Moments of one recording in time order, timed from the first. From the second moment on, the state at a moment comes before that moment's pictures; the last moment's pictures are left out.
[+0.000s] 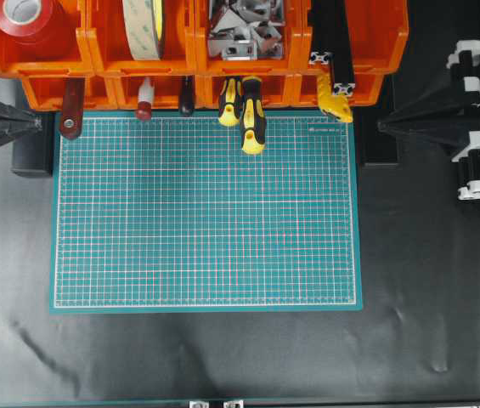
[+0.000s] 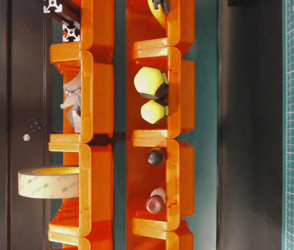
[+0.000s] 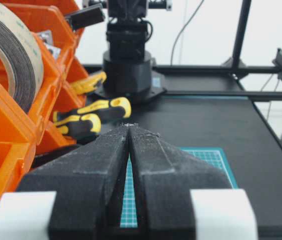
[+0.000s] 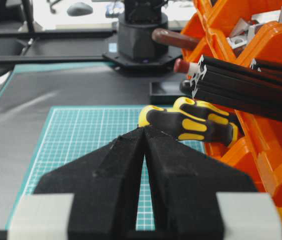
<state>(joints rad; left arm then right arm) 0.00 -0.97 1.19 0.00 -0.29 0.00 0.00 -0.97 1.19 0.00 -0.10 0.00</state>
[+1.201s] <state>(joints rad) 0.00 -0.98 1.04 0.04 -0.04 -0.02 0.40 -0.58 0.33 -0.60 1.30 0.20</state>
